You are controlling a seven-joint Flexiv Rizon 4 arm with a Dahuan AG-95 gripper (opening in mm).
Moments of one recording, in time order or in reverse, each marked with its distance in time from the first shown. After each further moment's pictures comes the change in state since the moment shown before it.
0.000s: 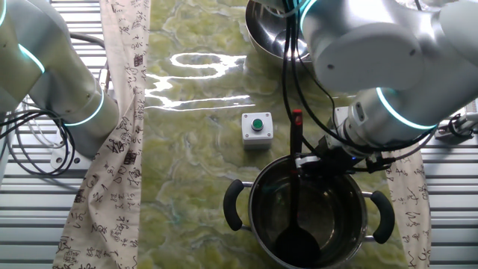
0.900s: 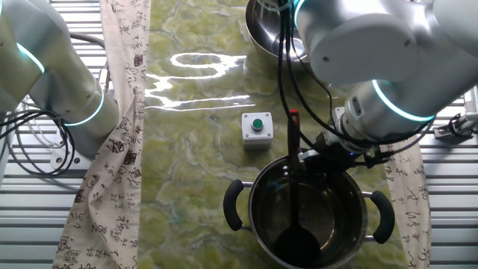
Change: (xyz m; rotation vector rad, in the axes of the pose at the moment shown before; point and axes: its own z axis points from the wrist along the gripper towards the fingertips) arm -0.002 0.006 -0.005 0.002 0.027 -0.024
